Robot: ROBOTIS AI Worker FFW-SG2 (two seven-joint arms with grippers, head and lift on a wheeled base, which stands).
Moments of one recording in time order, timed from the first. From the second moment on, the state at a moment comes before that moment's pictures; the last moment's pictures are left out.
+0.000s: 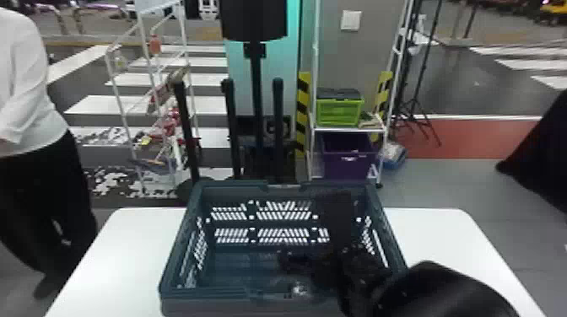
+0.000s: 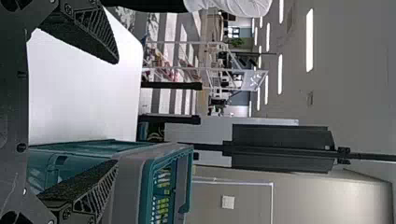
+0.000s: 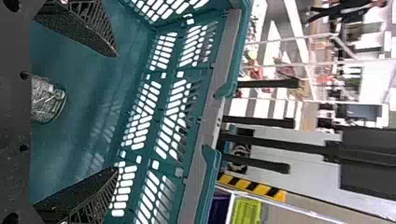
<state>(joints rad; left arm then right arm) 0.87 0.35 -0.06 -2.04 0.24 -0.40 0.30 -0.10 -0.07 0.40 -1.96 -0.13 0.95 -0.13</state>
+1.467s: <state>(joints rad) 0.85 0.35 -0.07 -2.05 0.24 -0.37 0.29 0.78 -0.15 0.18 -2.12 -0.11 -0.32 -0.13</state>
